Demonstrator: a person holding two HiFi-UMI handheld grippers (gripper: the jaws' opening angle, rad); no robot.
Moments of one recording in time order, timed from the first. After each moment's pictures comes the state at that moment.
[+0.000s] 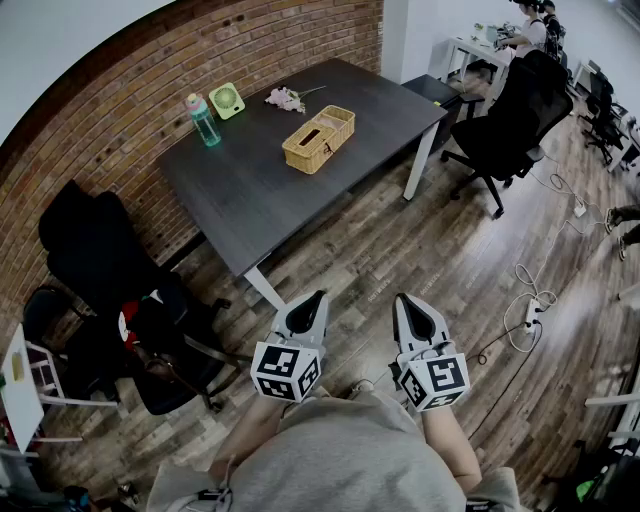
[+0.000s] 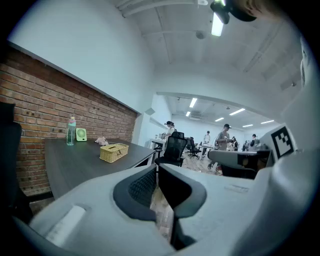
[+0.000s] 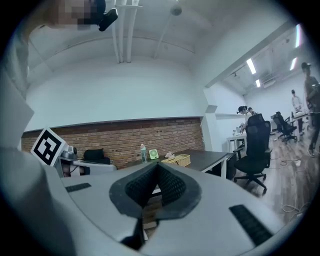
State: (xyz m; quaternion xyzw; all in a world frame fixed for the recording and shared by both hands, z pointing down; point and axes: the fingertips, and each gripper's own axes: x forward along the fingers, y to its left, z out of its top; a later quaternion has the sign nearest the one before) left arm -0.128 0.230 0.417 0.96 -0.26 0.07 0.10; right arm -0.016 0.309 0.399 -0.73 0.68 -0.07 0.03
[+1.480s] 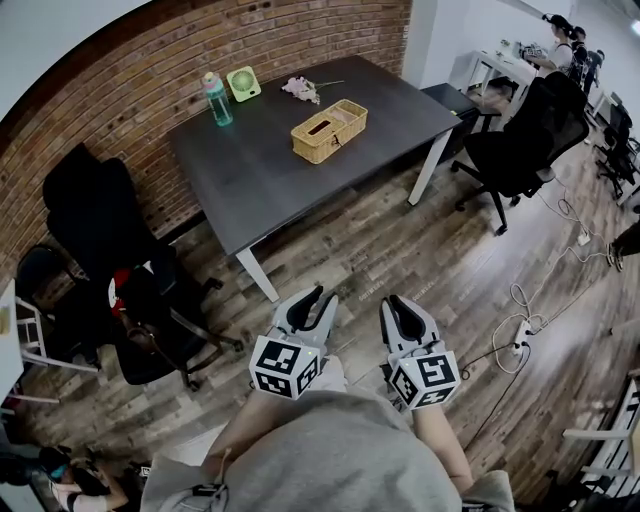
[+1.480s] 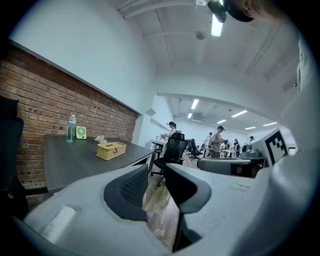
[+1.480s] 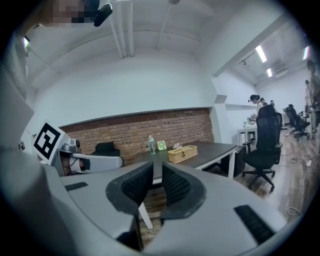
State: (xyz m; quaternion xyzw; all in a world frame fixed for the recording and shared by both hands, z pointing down) left arm -0.099 0.265 0.425 0.95 -0.28 0.06 0.11; right arm -0.004 0.318 0.426 -0.67 0.73 -0.11 0.00
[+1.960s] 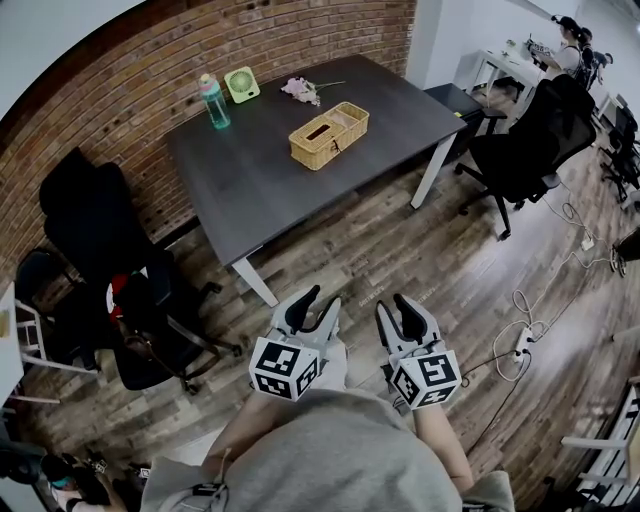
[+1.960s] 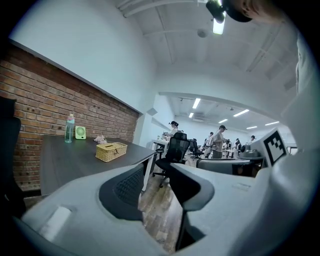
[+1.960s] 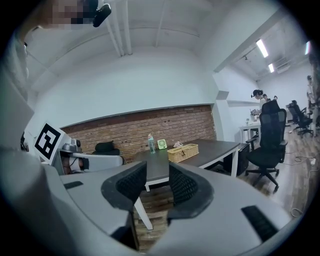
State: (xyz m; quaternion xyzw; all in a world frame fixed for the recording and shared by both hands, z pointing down) left arm -0.074 0.229 0.432 0.95 -0.28 0.06 0.11; right arm 0.023 0.280 0.437 -0.66 0.74 -0.12 0.00
